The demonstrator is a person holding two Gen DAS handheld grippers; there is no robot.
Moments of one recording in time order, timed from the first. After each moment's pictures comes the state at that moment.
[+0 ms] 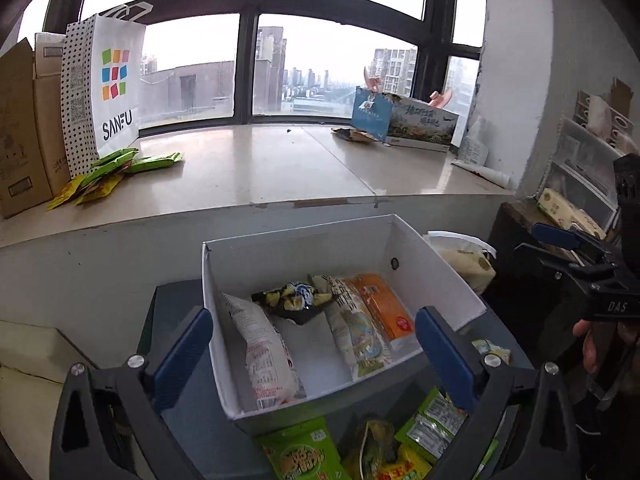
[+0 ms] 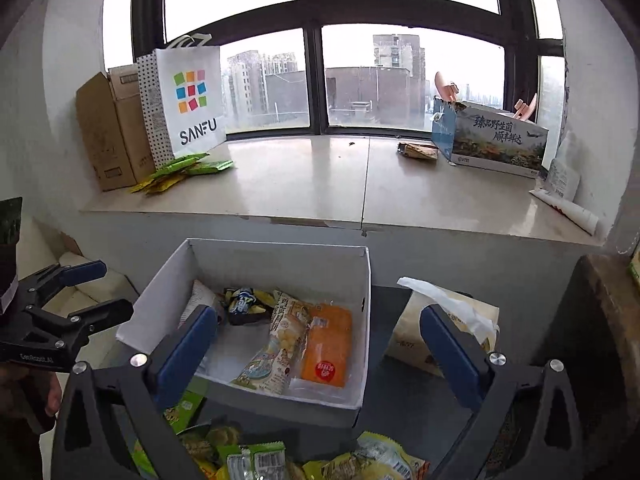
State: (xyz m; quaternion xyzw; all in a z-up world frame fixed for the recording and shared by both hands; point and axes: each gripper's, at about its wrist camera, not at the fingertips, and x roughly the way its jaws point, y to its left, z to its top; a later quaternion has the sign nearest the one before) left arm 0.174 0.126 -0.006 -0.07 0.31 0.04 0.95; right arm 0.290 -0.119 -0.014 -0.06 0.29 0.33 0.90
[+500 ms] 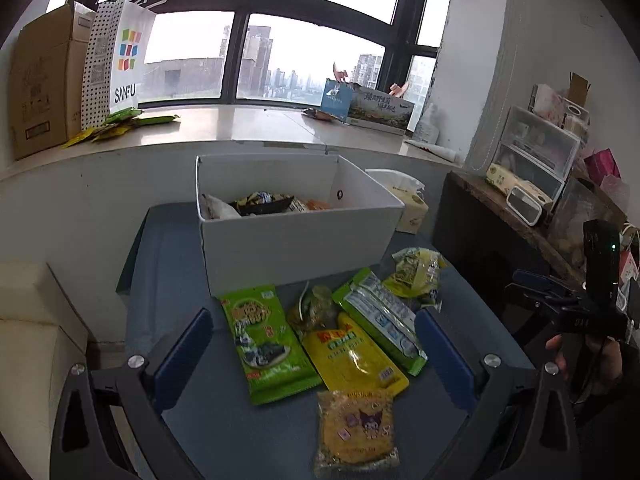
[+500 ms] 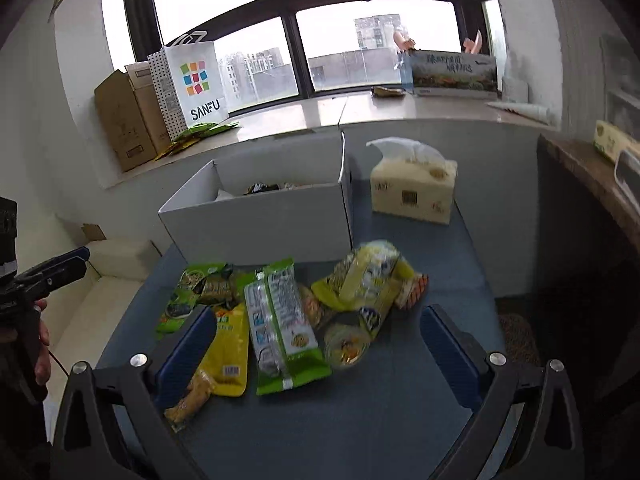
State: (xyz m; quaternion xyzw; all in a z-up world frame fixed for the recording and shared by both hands) left arm 0.010 0.072 -0.054 -0.10 0.31 0.00 0.94; right arm 0.146 -0.234 -0.104 0.01 0.34 0.32 0.88
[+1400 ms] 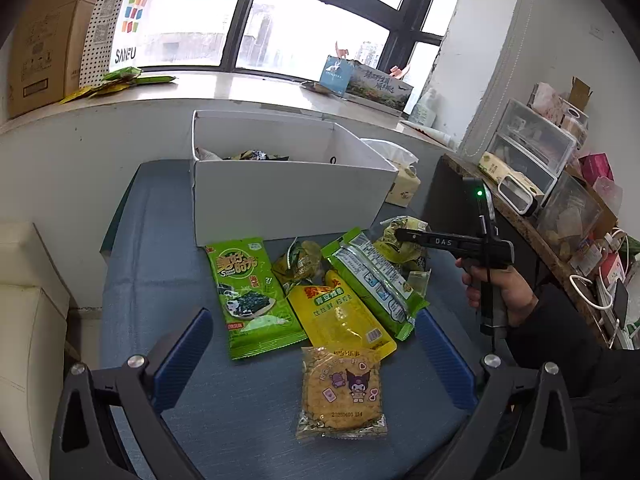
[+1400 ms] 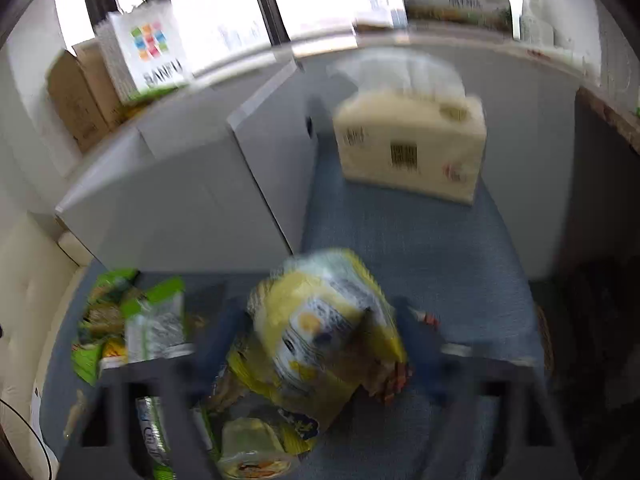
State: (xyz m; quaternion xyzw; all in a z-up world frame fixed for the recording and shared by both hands) left arm -0.003 0.076 -0.081 -0.15 0.35 -0.02 0.93; right arm 0.290 -0.190 -0.189 -0.02 0.42 0.30 0.85
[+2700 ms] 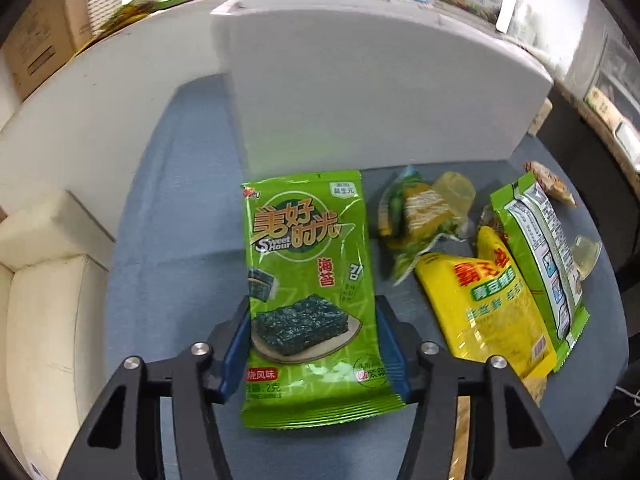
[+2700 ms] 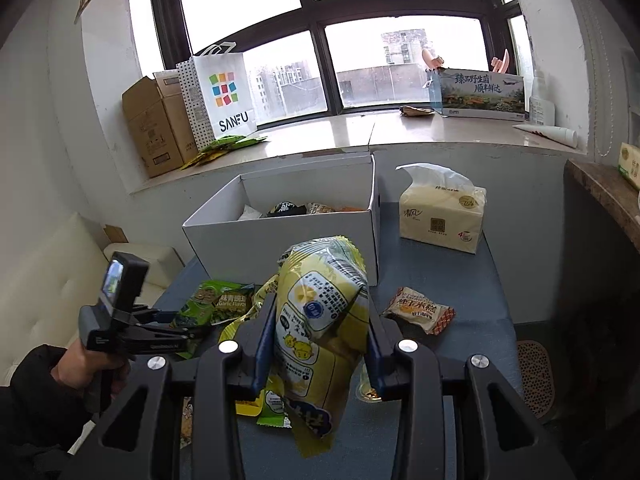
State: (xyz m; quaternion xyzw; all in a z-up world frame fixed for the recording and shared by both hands) left arm 0.097 0.101 -0.172 -0.09 0.49 0.11 0.86; right arm 0.161 -0.222 -0.092 0.00 0.30 0.37 0.88
